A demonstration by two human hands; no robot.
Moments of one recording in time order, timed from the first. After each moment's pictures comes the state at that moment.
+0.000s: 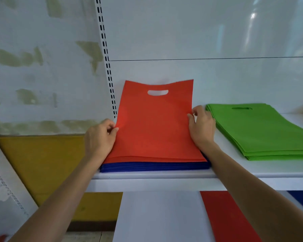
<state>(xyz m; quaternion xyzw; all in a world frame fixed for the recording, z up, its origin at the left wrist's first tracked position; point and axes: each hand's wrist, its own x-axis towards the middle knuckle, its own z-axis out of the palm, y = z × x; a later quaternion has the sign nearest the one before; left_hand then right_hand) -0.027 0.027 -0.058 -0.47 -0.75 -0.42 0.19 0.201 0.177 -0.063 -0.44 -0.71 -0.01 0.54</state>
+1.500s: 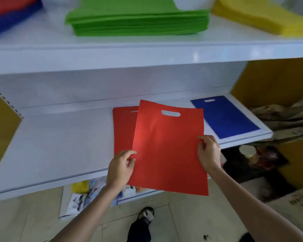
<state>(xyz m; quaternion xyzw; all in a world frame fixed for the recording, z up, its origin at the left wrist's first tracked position) 0.372 0.046 -0.393 -0.61 -0.68 -0.36 -0.18 0.631 0.123 -0.360 -0.68 -0.62 0.17 0.34</state>
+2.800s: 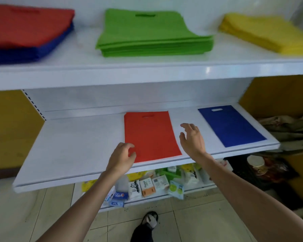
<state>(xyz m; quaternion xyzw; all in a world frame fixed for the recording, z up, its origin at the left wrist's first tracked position) 0.346 0.048 -0.337 -0.58 -0.74 -0.25 -0.22 0.569 0.140 -0.306 -0.59 -0.76 0.13 0.25</state>
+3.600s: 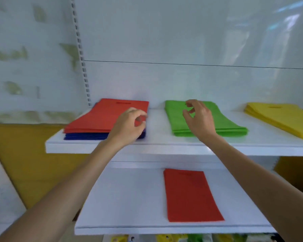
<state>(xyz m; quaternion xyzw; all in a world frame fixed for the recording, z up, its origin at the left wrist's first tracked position) 0.198 -0.003 -0.030 -0.65 -0.62 -0.43 0.06 0.392 0.108 -0.025 -0.40 -0.78 0.04 0.48</state>
